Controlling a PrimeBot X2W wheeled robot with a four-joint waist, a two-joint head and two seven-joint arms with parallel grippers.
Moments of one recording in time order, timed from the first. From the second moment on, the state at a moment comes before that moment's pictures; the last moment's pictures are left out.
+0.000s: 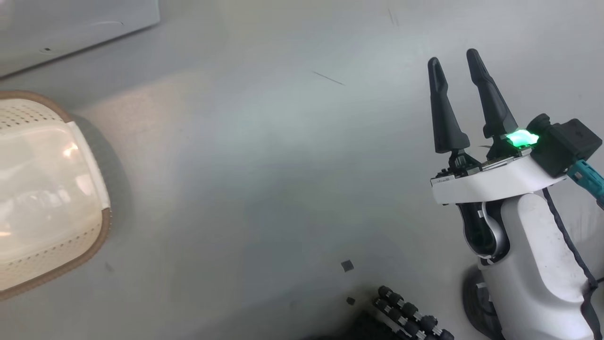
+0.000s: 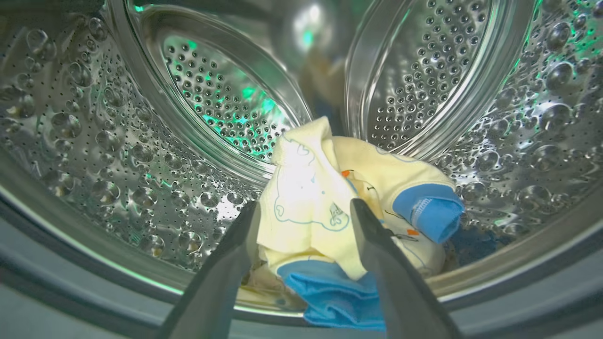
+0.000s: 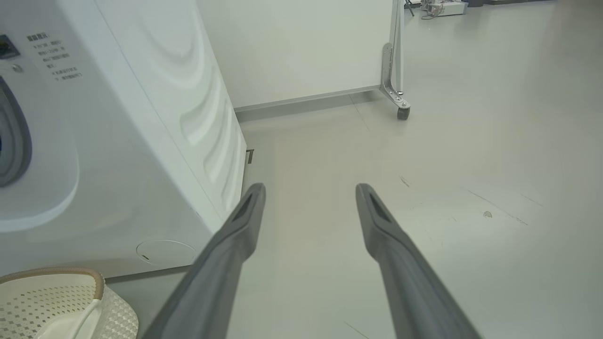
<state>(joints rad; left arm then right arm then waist) -1.12 0.49 0.14 0.58 -0.20 0.09 -0.01 -0.39 -0.07 0.24 0.06 0.47 0.12 -0.25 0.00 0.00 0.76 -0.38</state>
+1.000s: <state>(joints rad) -0.44 0.13 0.09 0.40 -0.25 0.06 -0.26 -0.19 -0.12 0.17 0.09 0.40 0.12 -0.25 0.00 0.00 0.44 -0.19</state>
